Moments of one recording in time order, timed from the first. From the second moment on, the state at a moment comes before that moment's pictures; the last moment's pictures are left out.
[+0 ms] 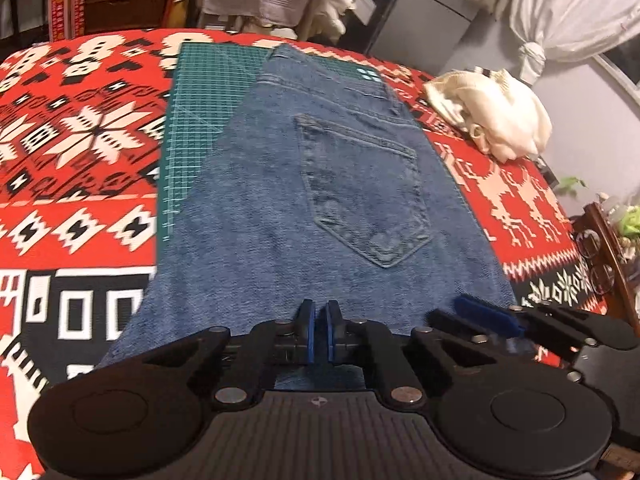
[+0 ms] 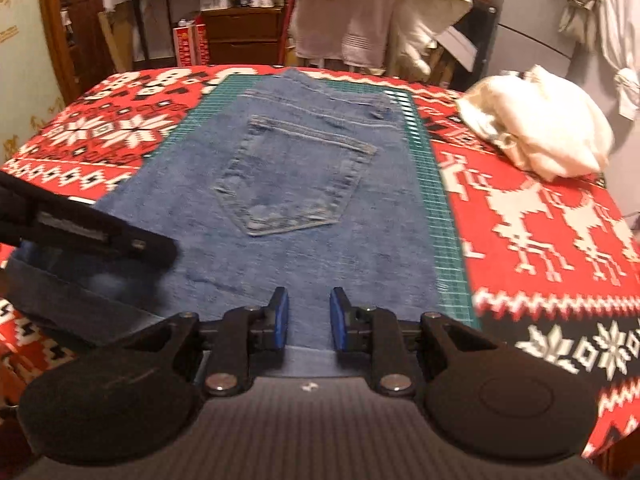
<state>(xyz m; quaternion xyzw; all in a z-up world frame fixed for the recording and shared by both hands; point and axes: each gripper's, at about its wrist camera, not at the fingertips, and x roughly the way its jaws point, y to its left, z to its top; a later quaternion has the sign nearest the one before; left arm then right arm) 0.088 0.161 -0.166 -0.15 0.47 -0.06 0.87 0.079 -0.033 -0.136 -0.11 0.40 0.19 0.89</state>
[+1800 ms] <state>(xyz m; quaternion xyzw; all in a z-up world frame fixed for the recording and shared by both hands) 0.098 0.132 -0.174 0.00 0.44 0.03 0.90 0.103 -0.055 -0.152 -0.07 0.40 0.16 0.90</state>
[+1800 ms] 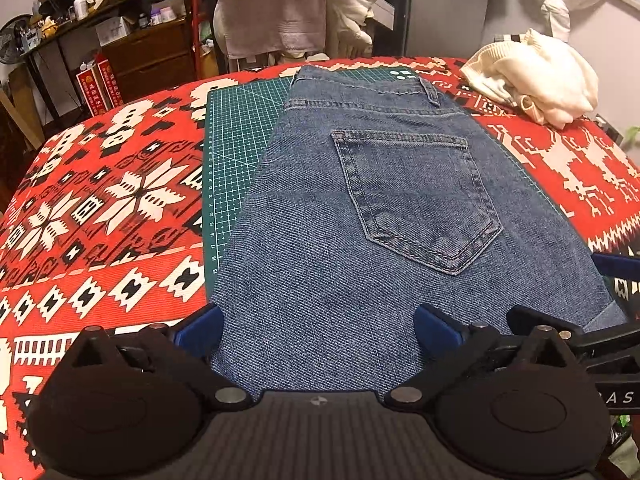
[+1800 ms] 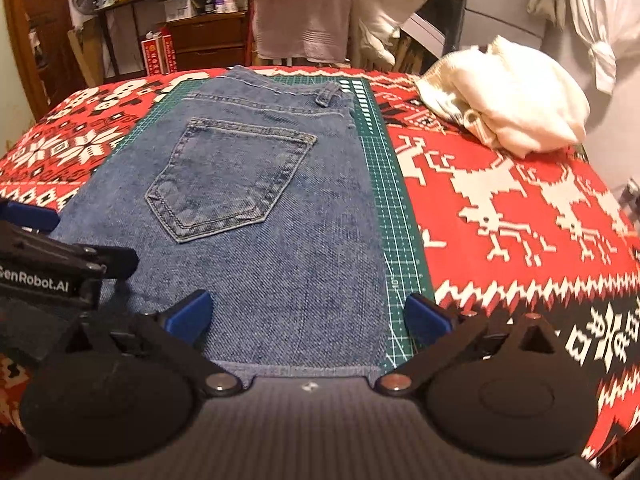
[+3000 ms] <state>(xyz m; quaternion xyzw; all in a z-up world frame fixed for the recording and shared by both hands) 0.066 0.139 -0.142 0.00 0.32 0.00 0.95 0.088 -0.066 -0.108 -0.06 0.31 0.20 0.93</state>
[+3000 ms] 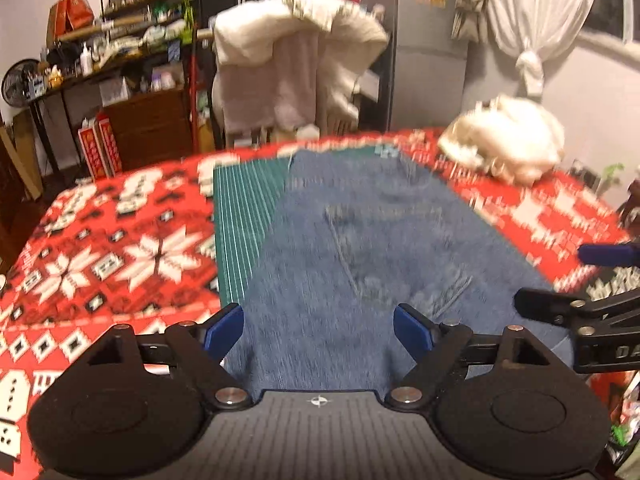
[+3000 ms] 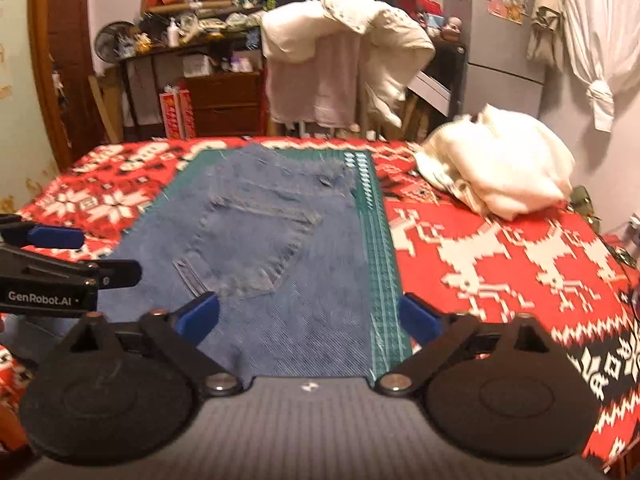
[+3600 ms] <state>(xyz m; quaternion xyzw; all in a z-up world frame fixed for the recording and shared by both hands) 0.085 0.167 -0.176 -0.05 0.37 -0.03 0.93 0.121 -0.065 -0.141 -0.03 0.37 0.19 0.91</state>
